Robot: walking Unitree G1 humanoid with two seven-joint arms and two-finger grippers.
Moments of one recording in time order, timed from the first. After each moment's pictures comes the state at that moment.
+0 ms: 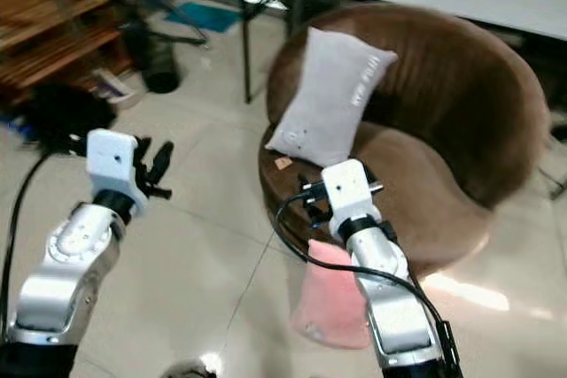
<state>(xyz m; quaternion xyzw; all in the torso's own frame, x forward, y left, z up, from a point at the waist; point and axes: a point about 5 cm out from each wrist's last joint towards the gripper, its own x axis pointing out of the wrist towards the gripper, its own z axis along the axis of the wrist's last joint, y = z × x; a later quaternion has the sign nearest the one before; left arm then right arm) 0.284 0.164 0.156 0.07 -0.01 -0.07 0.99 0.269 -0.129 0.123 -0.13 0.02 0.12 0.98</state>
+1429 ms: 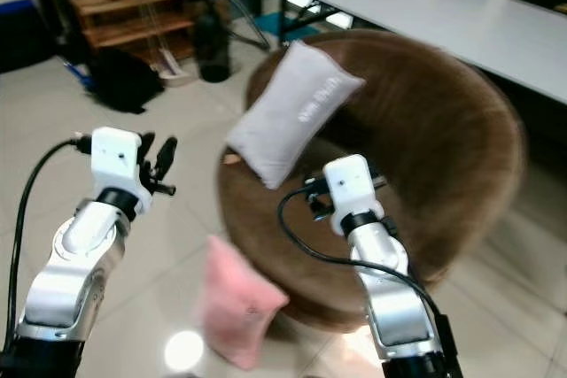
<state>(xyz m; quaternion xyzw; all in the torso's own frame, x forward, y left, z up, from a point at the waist) 0.288 0.161 0.155 0.08 -0.03 -0.07 0.99 0.275 -0.133 0.125 -0.13 0.01 0.10 0.99</state>
